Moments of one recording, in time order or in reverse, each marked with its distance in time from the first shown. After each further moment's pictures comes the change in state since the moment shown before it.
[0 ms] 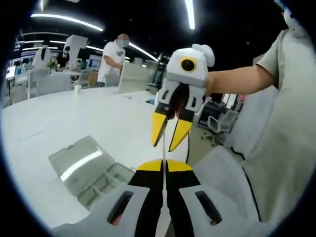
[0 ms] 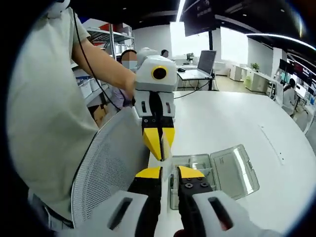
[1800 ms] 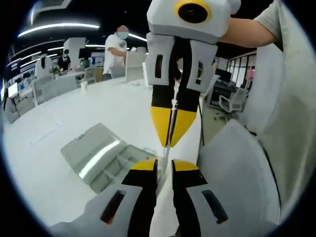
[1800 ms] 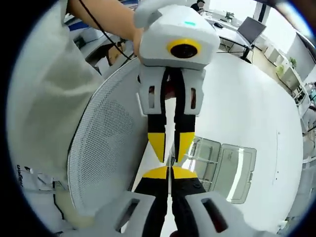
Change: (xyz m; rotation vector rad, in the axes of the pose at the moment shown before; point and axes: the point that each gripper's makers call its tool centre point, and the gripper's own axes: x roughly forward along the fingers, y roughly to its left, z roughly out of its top) left arm -0.012 0.008 -0.039 0.106 0.126 0.118; right arm 0.046 0.010 -0.016 -0.233 0.543 0.128
